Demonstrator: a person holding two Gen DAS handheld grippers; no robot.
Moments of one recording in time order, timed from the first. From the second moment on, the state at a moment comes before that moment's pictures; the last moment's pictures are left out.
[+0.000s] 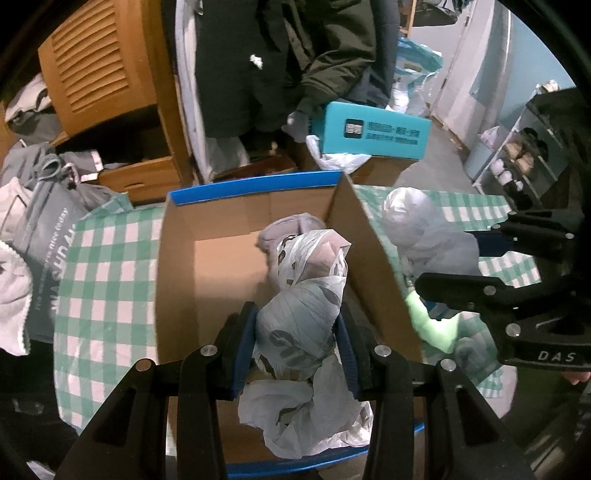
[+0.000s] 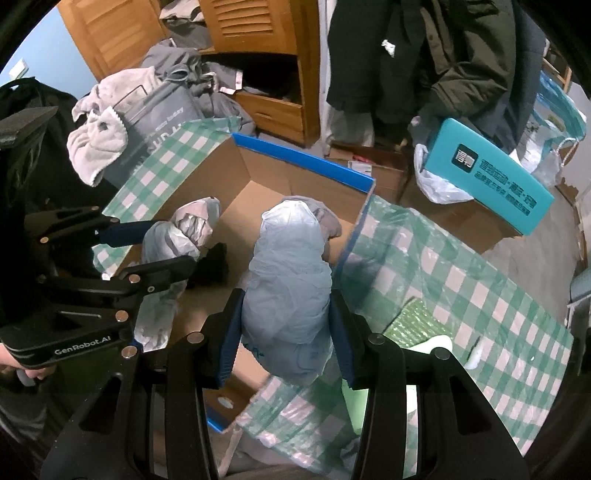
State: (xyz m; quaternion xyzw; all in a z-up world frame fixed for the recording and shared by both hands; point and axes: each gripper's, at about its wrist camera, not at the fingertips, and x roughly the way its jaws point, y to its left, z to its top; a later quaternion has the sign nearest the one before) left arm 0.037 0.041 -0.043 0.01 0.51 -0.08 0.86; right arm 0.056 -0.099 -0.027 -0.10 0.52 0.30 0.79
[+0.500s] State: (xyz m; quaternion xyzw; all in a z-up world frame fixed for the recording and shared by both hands) left arm 0.047 0.069 -0.074 -0.01 0.54 -0.04 0.84; right arm 0.061 -0.062 -0.050 -0.12 0.54 0.31 0.77
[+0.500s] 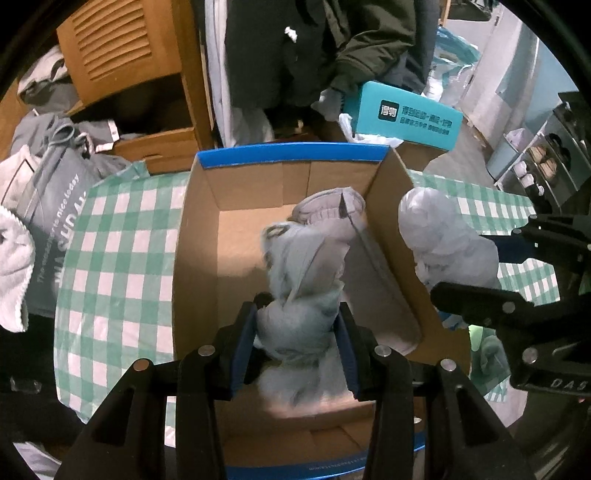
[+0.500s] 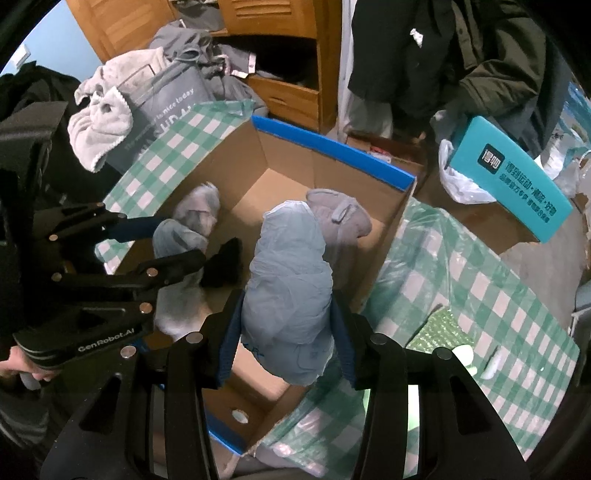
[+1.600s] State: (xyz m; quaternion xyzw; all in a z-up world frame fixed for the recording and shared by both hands) left arm 0.056 0.015 -0.077 0.01 0.55 -0.08 0.83; right arm 0.068 -0.129 -0.055 -0.10 0.54 0.26 0.79
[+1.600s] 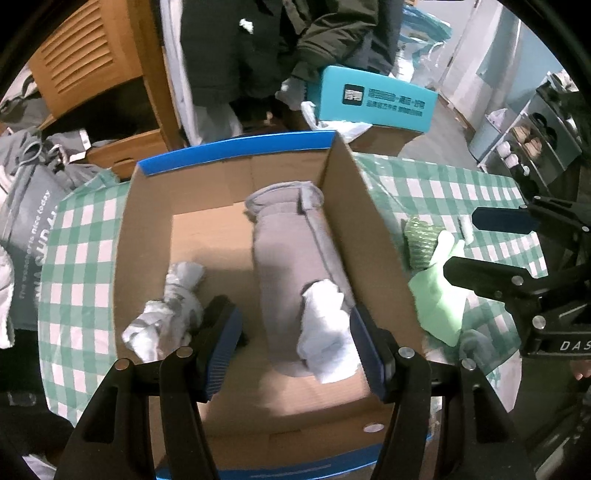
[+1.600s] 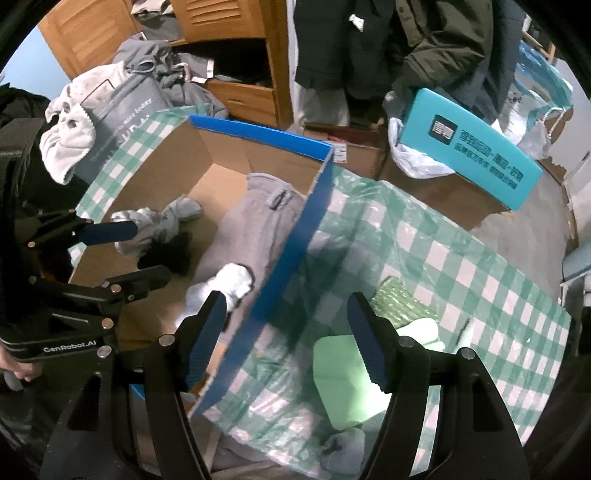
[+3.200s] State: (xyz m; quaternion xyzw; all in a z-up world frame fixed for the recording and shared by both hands) left arm 0.113 -0.139 -0.097 0.05 0.57 -0.16 0.80; right arm 0.107 -0.323 -0.114 0.00 0.58 0.11 0.81
